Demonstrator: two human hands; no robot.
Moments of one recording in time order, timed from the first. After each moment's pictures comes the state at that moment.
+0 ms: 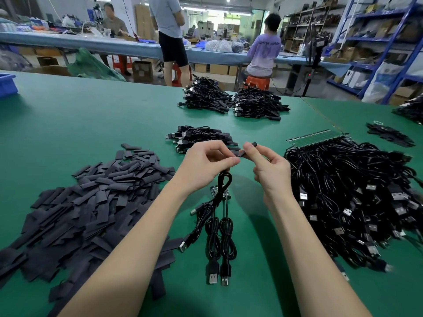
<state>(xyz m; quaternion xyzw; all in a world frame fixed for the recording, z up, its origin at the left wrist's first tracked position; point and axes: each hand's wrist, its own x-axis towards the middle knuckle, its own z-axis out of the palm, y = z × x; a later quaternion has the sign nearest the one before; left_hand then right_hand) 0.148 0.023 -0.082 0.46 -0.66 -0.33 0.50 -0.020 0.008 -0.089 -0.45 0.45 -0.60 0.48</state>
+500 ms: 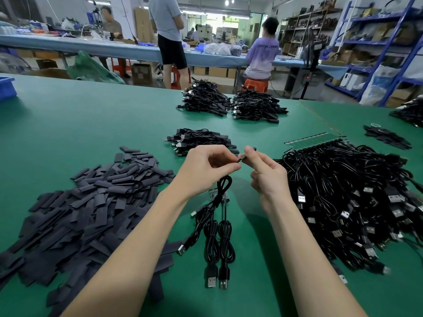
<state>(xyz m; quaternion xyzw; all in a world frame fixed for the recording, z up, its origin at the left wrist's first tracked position) 0.144 0.024 -0.081 0.43 -0.69 -0.30 0.50 -0.023 0.008 -0.094 -0.41 0.45 -0.59 0.53</state>
